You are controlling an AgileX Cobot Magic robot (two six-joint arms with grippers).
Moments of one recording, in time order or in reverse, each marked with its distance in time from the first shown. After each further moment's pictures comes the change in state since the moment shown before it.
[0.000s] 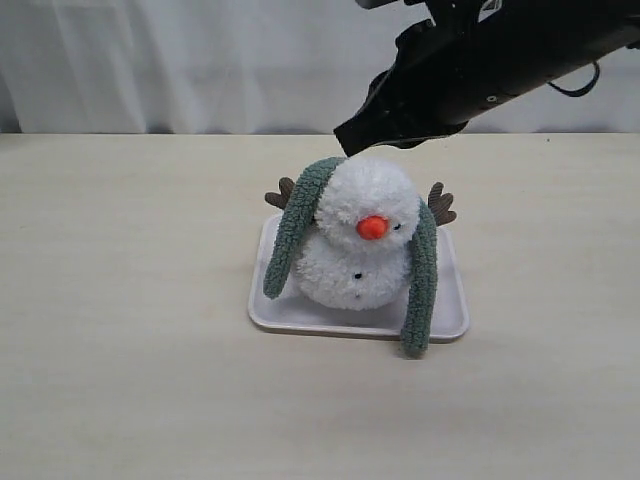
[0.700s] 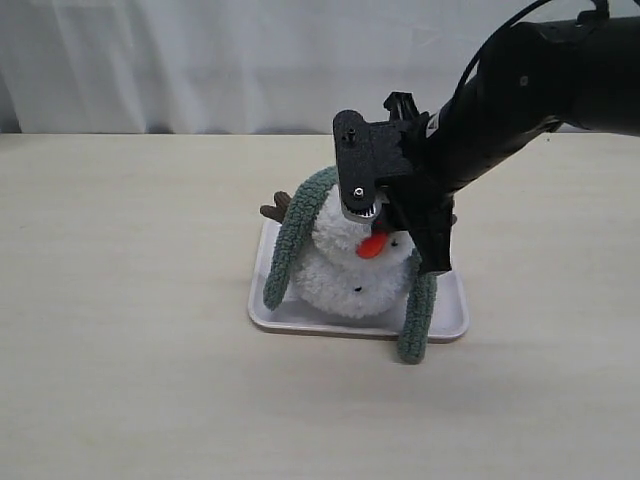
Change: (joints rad) left arm 0.000 0.000 0.000 0.000 0.000 0.000; right arm 0.000 0.179 0.084 -0.224 -0.075 -0.903
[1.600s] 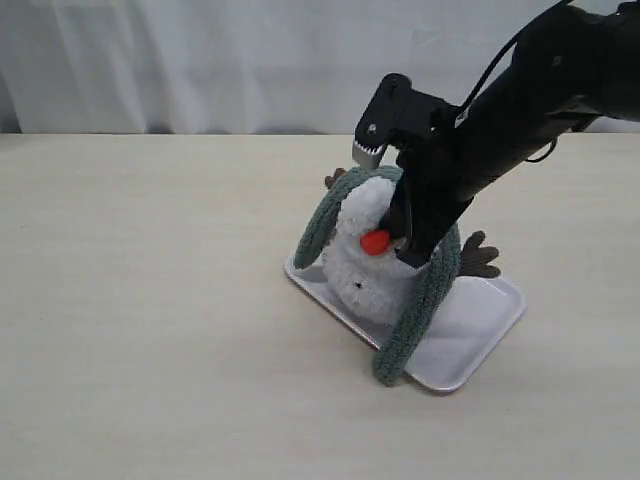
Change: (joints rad) left arm 0.000 0.000 0.000 0.000 0.000 0.000; right arm -0.080 0.000 -0.002 0.136 0.070 0.387
